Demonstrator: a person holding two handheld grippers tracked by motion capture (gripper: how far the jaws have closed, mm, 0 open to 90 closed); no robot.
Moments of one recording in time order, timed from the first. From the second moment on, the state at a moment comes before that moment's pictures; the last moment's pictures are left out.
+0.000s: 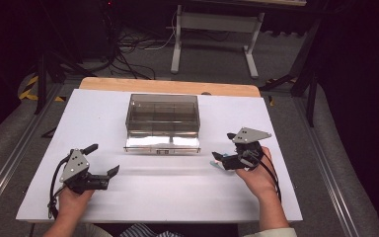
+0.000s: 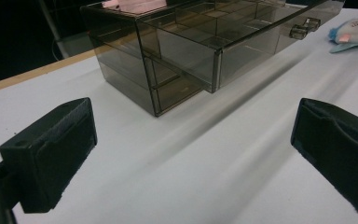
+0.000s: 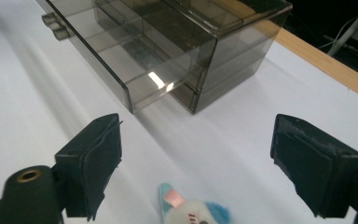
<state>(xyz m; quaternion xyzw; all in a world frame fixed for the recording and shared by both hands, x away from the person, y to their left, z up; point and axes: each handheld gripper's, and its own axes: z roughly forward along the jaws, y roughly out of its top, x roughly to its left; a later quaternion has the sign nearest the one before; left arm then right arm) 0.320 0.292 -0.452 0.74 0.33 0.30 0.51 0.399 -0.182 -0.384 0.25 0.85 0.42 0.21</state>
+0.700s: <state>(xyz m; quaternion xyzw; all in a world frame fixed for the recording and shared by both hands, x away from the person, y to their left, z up) 0.320 0.292 -0.452 0.74 0.33 0.29 0.51 0.403 -0.197 -0.401 0.29 0.86 0.37 0.19</state>
